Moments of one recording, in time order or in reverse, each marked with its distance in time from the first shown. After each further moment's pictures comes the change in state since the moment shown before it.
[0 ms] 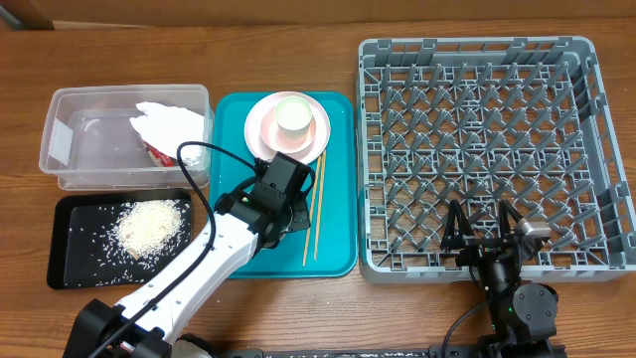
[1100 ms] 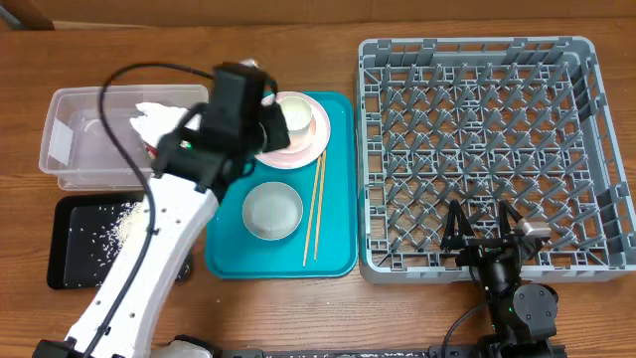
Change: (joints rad) left arm 0.162 0.009 0.534 -0.204 0.022 0.138; right arm 0.000 0.000 0.000 0.000 0.000 0.000
